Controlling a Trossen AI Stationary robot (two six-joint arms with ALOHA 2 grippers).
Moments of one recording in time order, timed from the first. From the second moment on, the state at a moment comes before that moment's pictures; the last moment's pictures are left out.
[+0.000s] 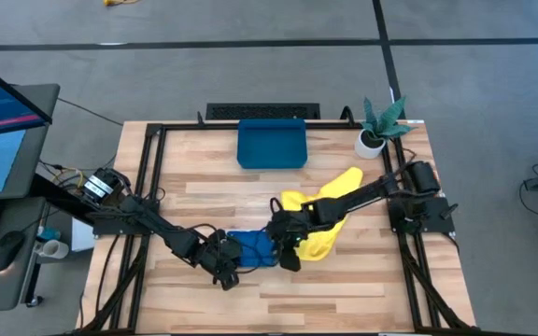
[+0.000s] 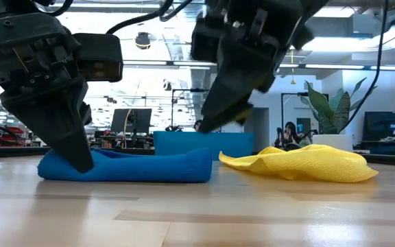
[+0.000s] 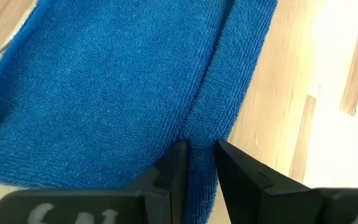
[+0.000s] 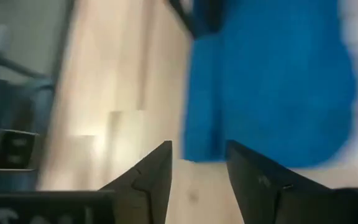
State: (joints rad) left arm -0.54 1.76 0.81 -0.15 -0.24 -0.93; right arm 0.23 1.88 1.15 -0.15 -0.26 0.29
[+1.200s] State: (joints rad) left arm -0.48 1.76 0.81 -0.10 -0.33 -0.95; right arm 0.40 1.99 1.16 -0.10 0.29 -0.31
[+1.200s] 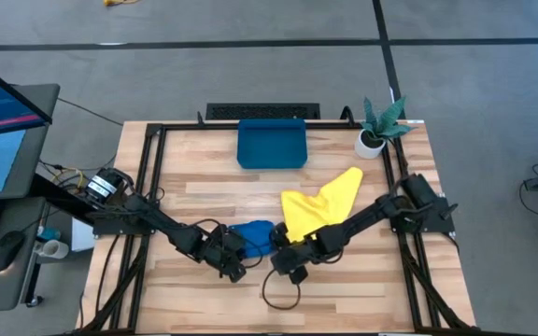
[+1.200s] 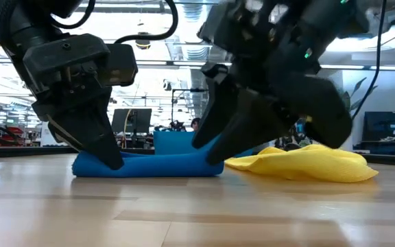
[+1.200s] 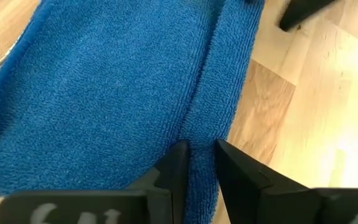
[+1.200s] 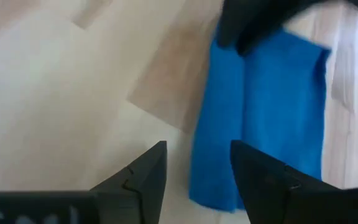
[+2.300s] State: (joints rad) left arm -0.48 1.76 0.81 -0.10 -0.31 -0.93; right arm 0.37 2.02 1.16 -0.09 0.18 -0.28
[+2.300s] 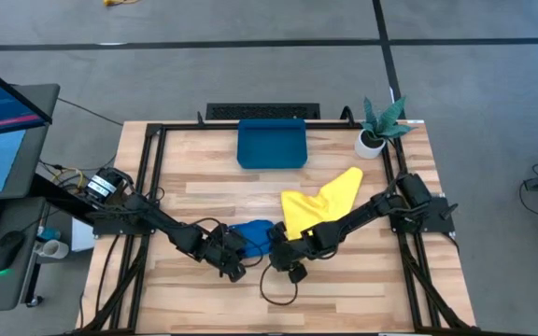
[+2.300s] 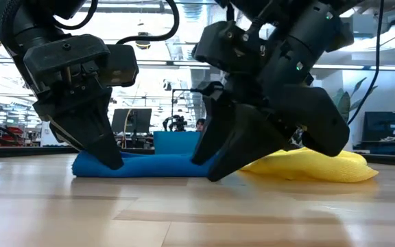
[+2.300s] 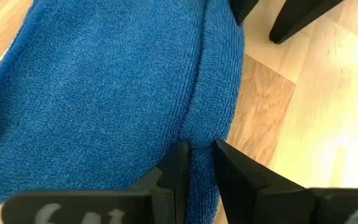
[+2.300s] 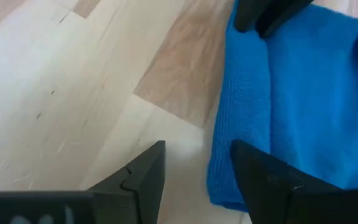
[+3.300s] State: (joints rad) left arm -0.48 1.76 0.81 -0.10 -0.31 -0.94; right arm 0.38 1.99 1.17 -0.13 0.26 -0.28
